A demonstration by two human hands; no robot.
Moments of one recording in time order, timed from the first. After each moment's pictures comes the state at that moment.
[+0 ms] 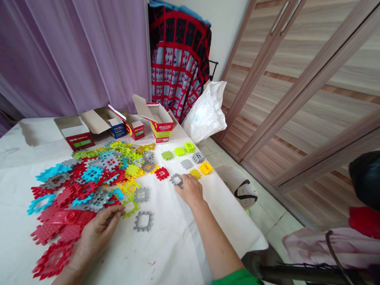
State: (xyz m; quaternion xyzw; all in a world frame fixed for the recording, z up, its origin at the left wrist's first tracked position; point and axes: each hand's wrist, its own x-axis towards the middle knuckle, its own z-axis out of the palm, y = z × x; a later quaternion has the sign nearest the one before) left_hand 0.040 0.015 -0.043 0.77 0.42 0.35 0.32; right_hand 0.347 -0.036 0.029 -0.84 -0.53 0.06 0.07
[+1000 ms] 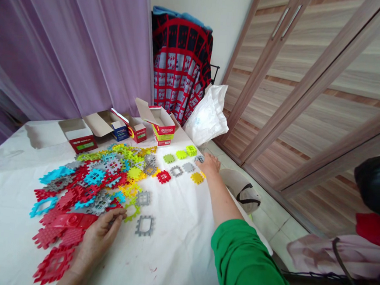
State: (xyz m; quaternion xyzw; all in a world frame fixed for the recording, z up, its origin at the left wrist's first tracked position) left_hand 0.042 0.015 -0.033 0.78 0.43 0.37 0.28; right_hand 0.452 0.022 0.060 -0.91 -0.40 -0.03 0.08
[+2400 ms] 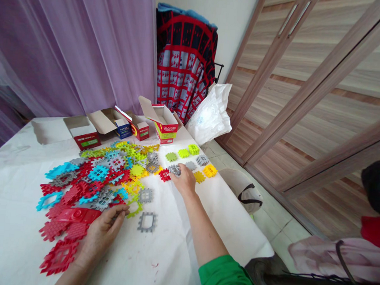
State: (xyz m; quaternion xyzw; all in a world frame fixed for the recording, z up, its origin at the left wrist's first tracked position) left_hand 0.043 0.015 -0.036 0.78 0.42 0.37 0.29; right_hand 0.341 0.018 0.013 -0.84 -0.47 0.07 0.28
